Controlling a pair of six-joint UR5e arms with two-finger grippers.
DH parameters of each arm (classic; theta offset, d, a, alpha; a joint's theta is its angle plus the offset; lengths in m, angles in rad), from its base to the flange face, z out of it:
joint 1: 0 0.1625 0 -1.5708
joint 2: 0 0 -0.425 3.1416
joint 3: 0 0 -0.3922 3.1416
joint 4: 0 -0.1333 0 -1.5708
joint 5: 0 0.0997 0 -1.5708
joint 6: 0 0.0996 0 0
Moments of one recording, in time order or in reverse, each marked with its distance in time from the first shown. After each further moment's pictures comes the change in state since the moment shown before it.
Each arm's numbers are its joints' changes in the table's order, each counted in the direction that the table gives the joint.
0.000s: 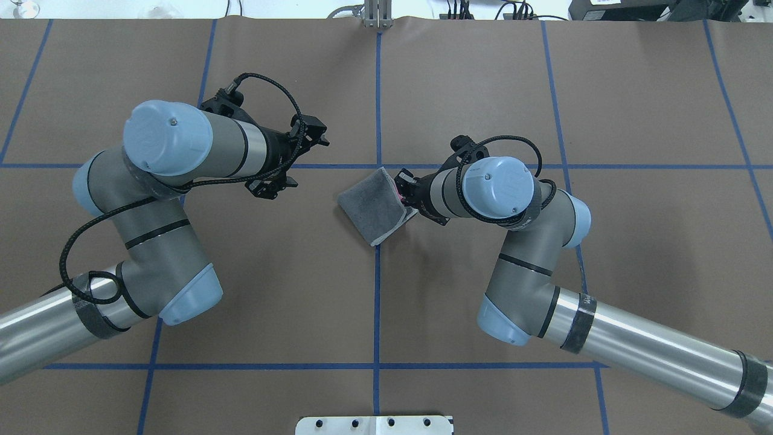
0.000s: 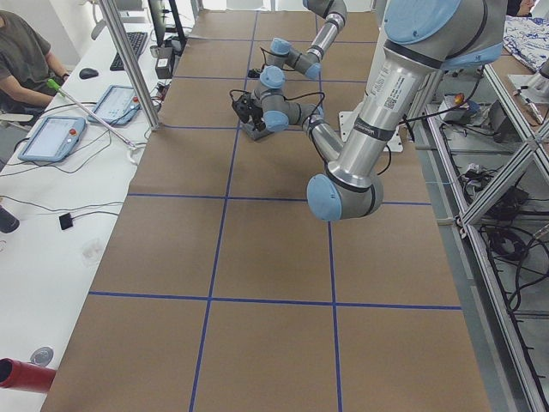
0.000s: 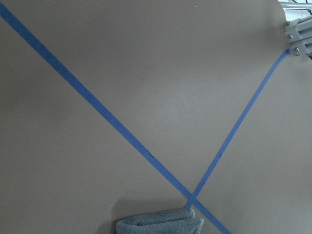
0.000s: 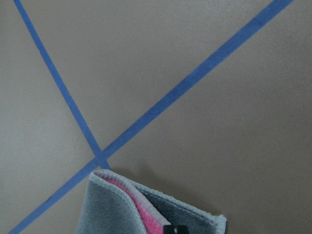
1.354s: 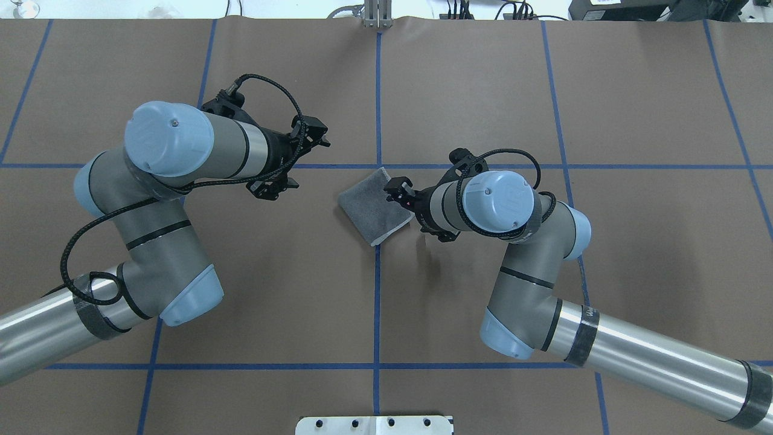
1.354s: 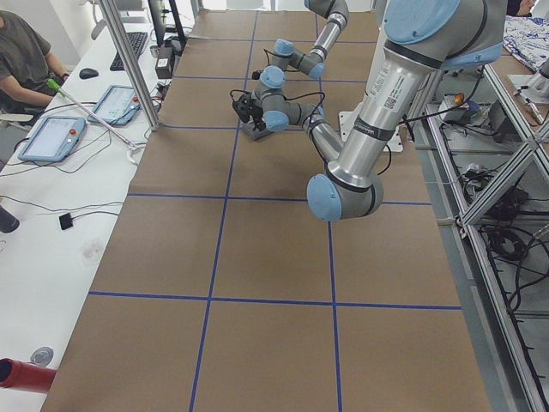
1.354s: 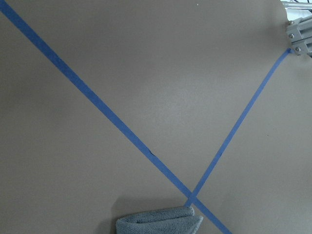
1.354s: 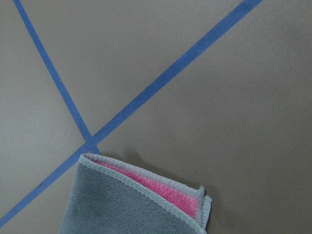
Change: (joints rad) left arm 0.003 0.001 0.000 0.000 0.000 -0.006; right arm -0.031 0.021 0.021 0.002 -0.004 0.007
